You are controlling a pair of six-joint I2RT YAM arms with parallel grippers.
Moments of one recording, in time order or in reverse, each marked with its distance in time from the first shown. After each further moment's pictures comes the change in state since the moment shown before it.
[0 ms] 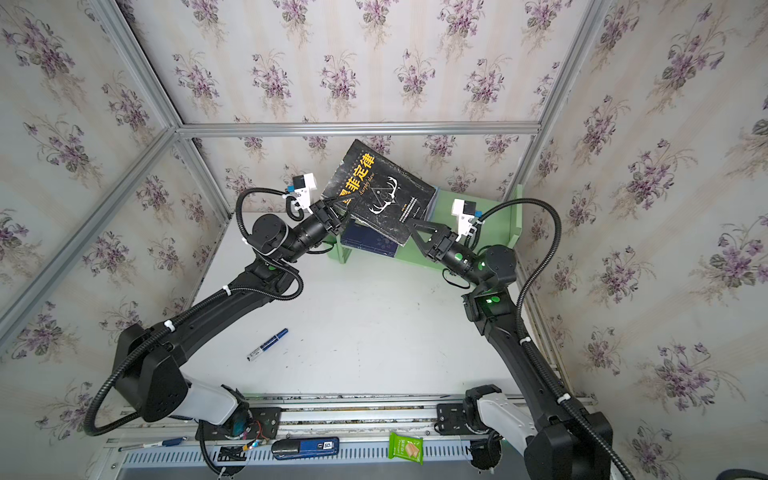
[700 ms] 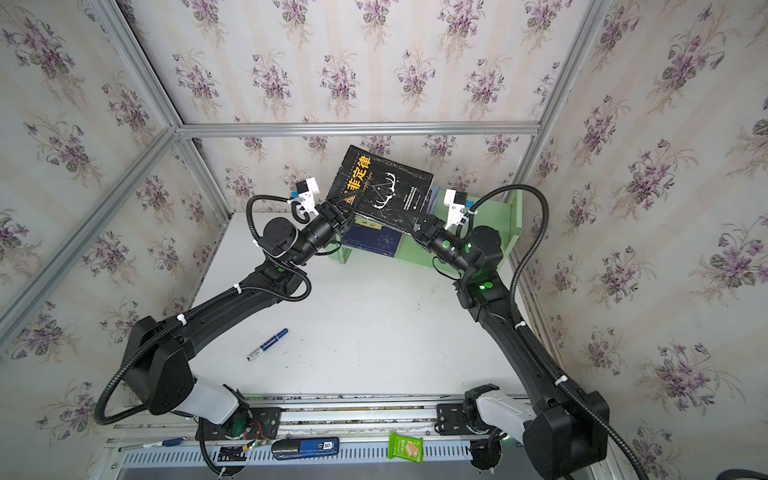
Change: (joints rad) left arm -0.023 0.027 -0.018 0.027 -0.122 -0.050; right arm 0.018 0.106 0.151 -0.185 0.117 -0.126
